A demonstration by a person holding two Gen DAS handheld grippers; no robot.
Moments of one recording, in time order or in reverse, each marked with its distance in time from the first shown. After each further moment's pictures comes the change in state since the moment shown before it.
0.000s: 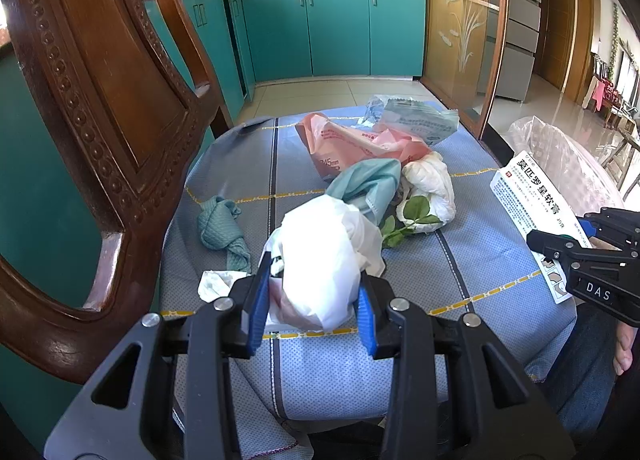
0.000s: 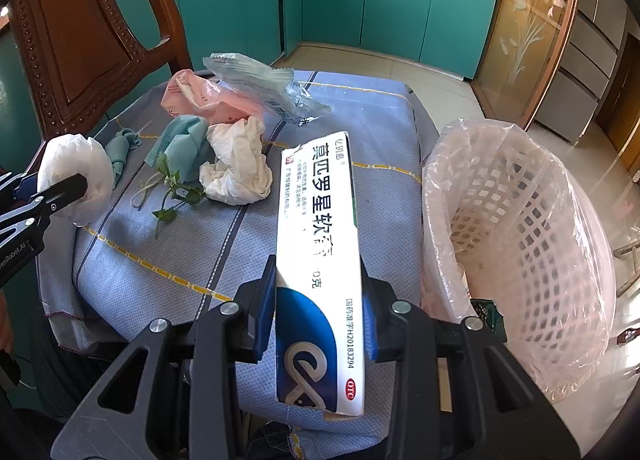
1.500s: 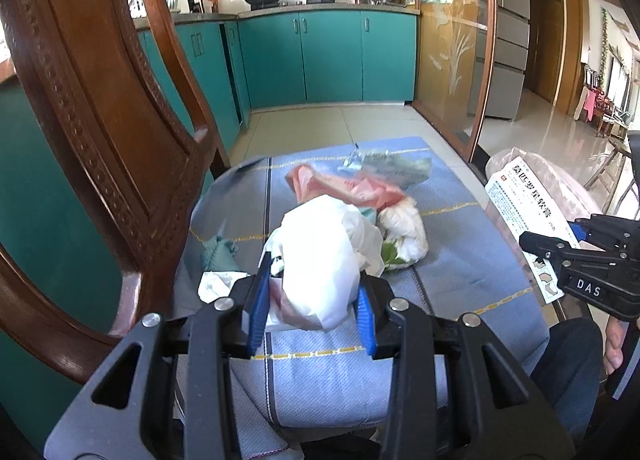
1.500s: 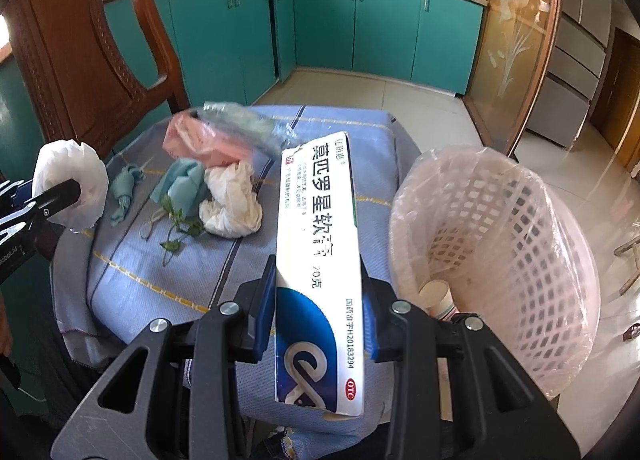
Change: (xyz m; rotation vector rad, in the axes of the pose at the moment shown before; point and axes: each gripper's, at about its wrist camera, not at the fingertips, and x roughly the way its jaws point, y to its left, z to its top) left arm -0.040 -0.010 0.022 0.009 -0.099 -0.016; right arm -0.038 -0.023 0.008 0.050 -0.111 0.006
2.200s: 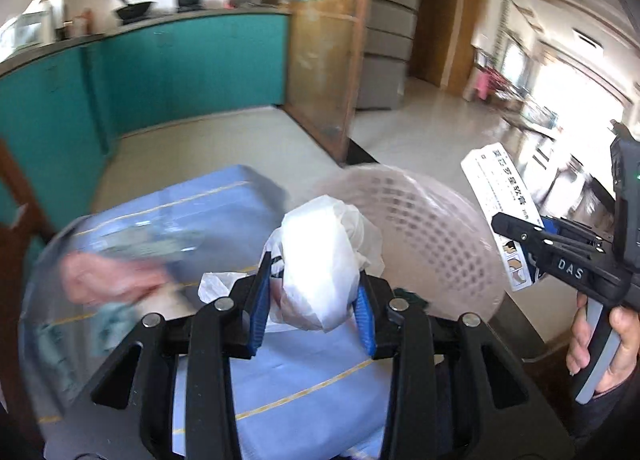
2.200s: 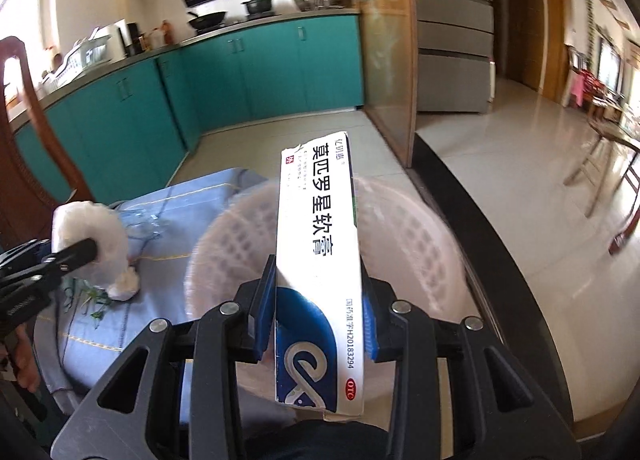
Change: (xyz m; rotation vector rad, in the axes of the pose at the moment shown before) left arm 0.041 -0.169 0.060 0.177 0.011 -0.450; right arm -0.072 -0.157 -0.031 0.328 -0.143 -0.200
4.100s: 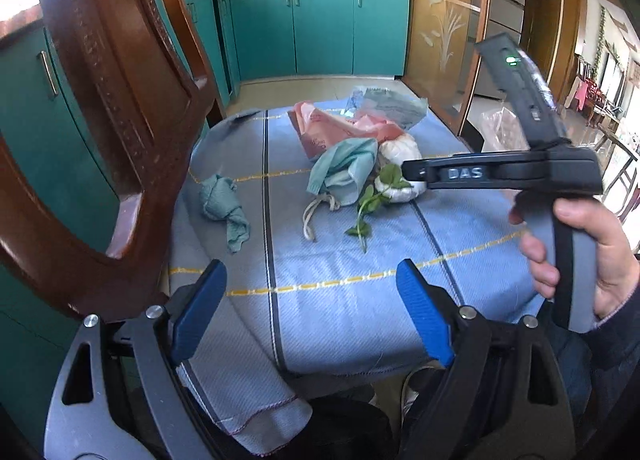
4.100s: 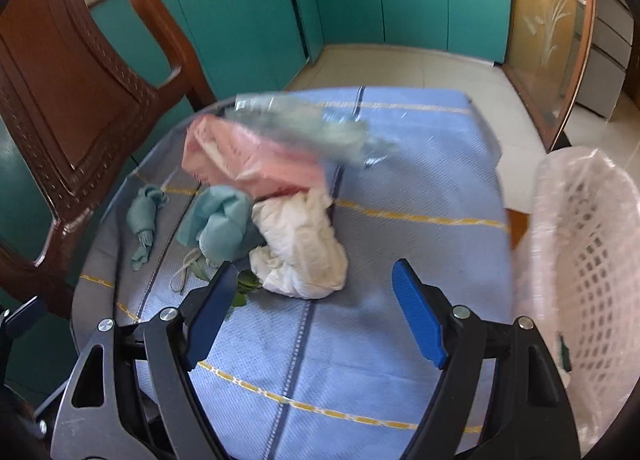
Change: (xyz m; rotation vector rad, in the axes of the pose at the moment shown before) left arm -0.115 0.129 -0.142 -0.206 0.084 0.381; right arm 0.123 0.252 -0.035 -0.277 0.319 0.329
